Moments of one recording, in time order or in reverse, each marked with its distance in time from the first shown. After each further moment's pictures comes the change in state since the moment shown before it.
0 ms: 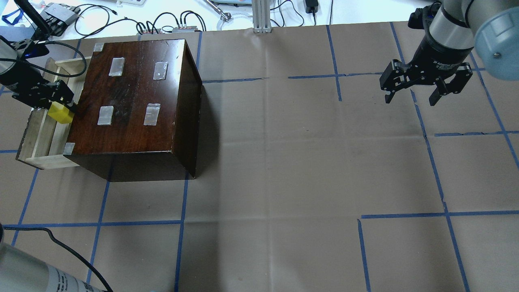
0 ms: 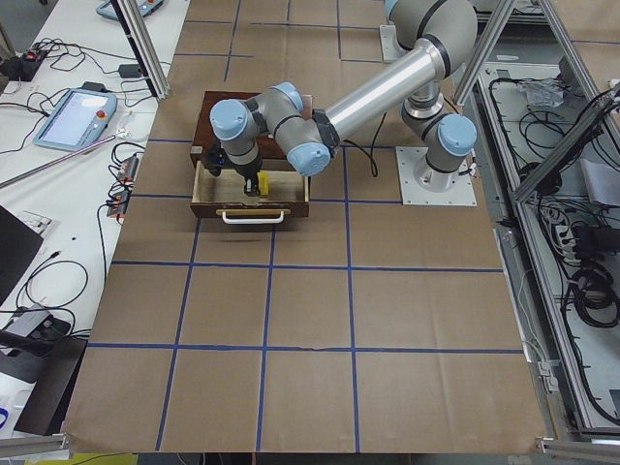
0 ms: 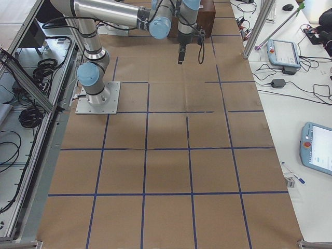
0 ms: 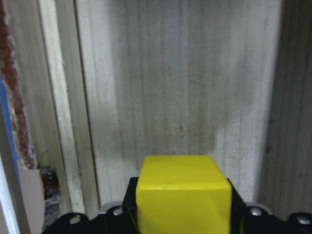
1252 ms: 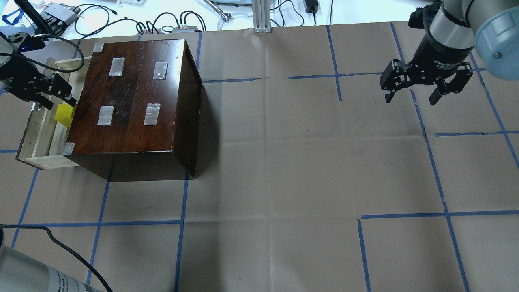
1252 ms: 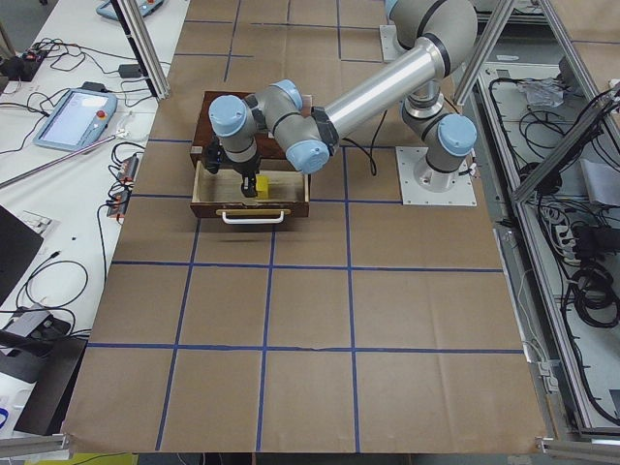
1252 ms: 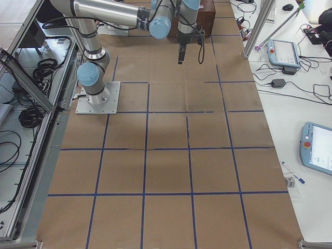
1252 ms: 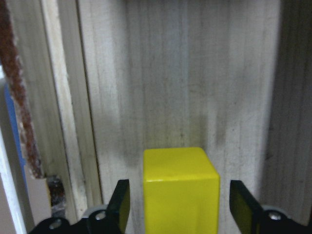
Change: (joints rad) left arm -0.006 0.022 0.023 0.010 0.012 0.004; right arm 0.000 -0.001 -0.001 0.000 0.000 0.001
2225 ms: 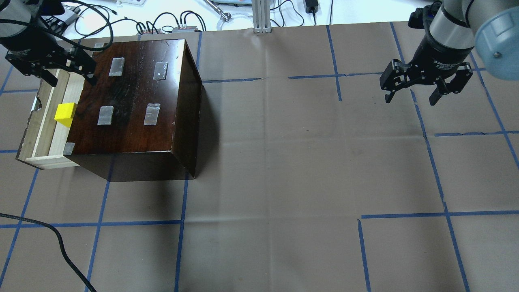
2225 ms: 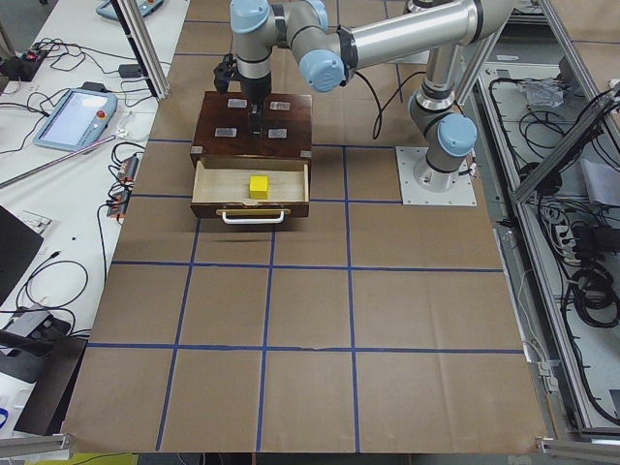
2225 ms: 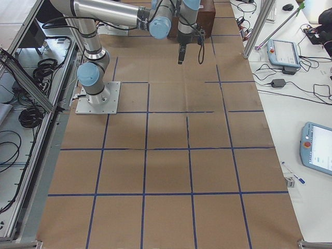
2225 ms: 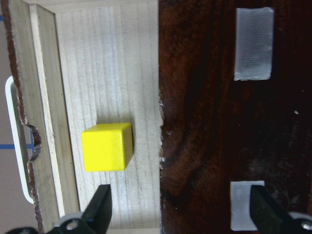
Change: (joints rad) left arm -0.262 0.242 -0.041 -0.098 0.095 -0.290; right arm 0.000 0.000 0.000 0.000 0.000 0.001
